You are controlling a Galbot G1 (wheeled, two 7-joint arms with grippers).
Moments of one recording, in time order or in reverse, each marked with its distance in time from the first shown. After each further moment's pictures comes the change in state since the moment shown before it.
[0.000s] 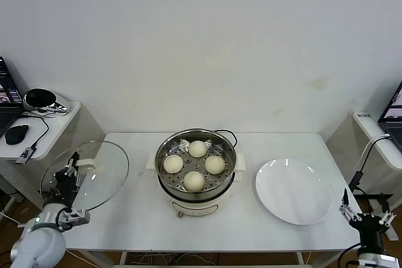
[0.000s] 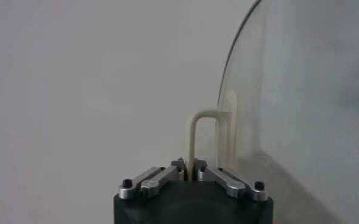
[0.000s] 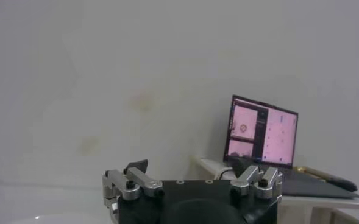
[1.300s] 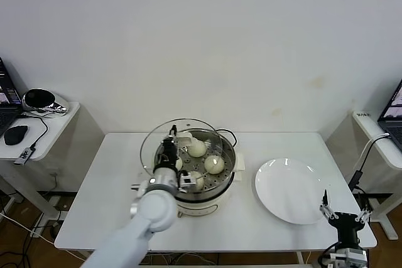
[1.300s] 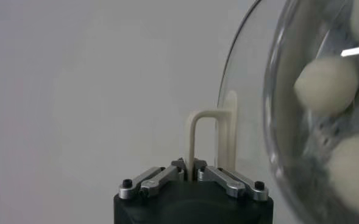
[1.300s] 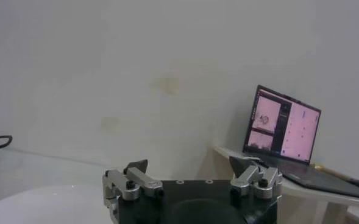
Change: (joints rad) left arm -0.566 -0.264 0.746 -0.014 0.300 0.450 0.334; right arm 0.063 0.063 -0.084 -0.062 -0.188 -0.004 0.053
